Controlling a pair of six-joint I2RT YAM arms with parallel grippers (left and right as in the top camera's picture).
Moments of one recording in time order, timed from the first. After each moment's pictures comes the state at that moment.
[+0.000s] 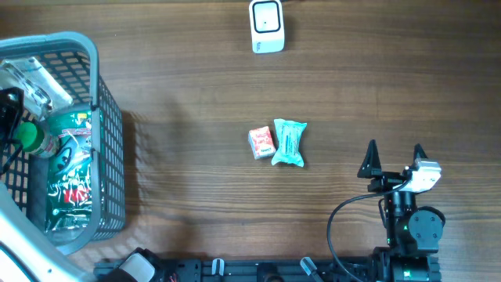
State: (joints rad) left arm 0.79 1.33 1.53 -0.97 0.57 -0.43; right arm -0.04 0.01 0.01 0.00 0.02 0.12
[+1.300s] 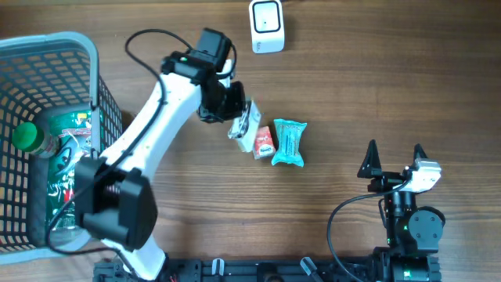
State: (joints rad) left arm -0.38 1.84 1.54 -1.04 0.27 -0.50; right arm -0.04 0.01 0.01 0.00 0.02 0.12
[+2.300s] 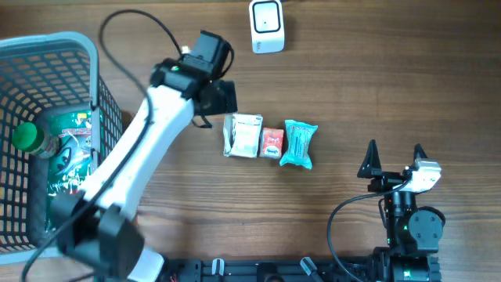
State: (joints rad) left arm -0.40 1.69 1.51 -1.07 -0.19 -0.49; right arm -0.04 0.01 0.01 0.00 0.02 0.12
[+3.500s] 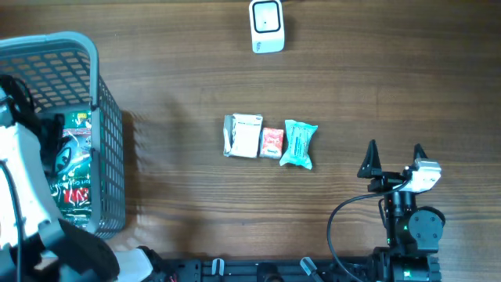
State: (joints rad) left arm 0.57 1.55 1.34 -1.10 -0.22 -0.95; right arm -0.04 0.01 0.01 0.00 0.02 0.12
